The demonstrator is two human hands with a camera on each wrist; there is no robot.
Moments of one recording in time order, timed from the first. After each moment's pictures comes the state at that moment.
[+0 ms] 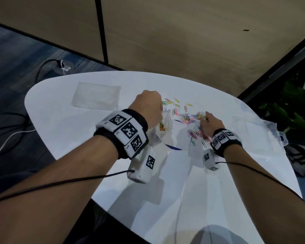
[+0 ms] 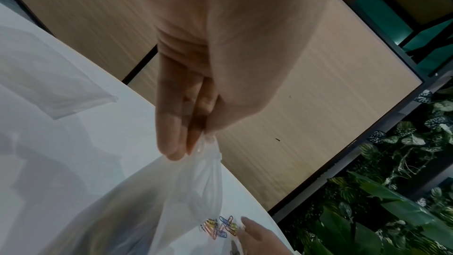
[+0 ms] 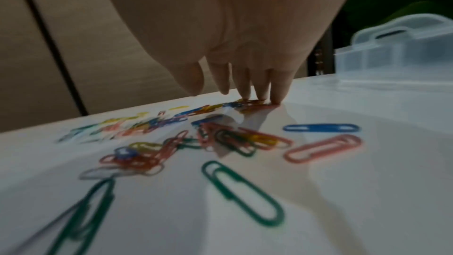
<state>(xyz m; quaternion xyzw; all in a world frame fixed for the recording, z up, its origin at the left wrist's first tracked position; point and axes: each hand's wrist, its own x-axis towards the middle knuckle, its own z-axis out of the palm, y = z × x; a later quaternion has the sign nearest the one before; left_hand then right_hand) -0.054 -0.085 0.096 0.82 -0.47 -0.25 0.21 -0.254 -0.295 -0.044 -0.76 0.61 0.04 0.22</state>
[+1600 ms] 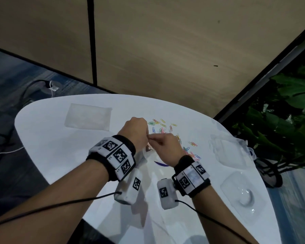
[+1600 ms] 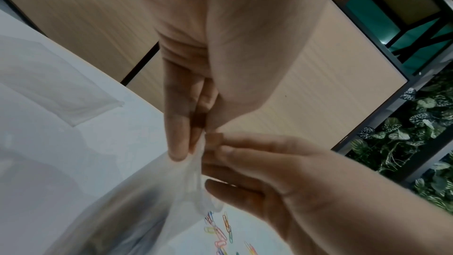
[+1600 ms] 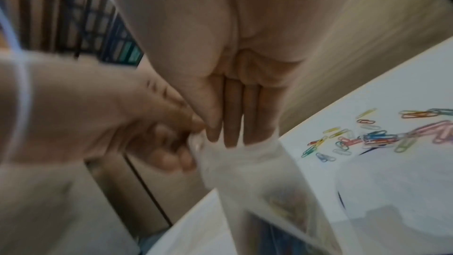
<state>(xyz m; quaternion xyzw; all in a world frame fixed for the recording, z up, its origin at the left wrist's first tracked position) -0.048 -0.061 0.100 0.82 -0.48 -0.24 0.20 -0.177 -0.125 0.065 -0.82 0.36 -0.12 0.42</state>
